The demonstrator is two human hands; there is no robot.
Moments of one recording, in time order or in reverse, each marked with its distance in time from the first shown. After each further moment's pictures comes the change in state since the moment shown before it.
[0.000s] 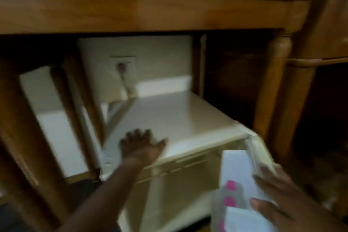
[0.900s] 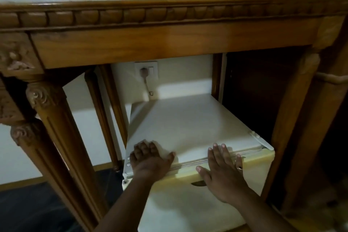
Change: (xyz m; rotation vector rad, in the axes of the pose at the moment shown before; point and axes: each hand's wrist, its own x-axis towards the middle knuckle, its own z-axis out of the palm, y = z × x) left_hand -0.035 -0.015 -0.013 -0.145 -0.173 -0.134; right_hand 0.103 -0.102 -0.002 0.151 0.154 -0.116
